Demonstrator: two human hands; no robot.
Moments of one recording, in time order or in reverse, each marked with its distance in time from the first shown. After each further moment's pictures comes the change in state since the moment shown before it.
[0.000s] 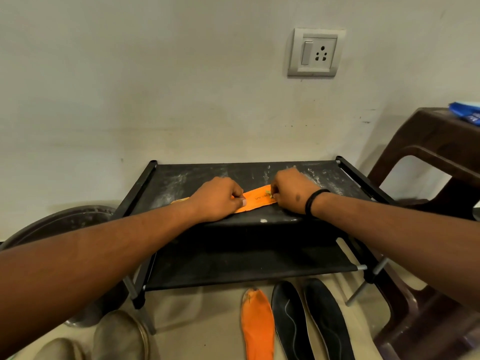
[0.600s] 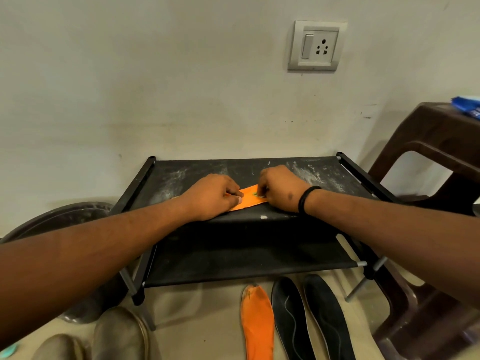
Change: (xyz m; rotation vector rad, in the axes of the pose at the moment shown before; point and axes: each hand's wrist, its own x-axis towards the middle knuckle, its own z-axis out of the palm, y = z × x) left_hand -0.008 -0.011 -0.002 0.023 0.016 0.059; right_hand 0.009 -0.015 0.004 0.032 0.002 -0.168
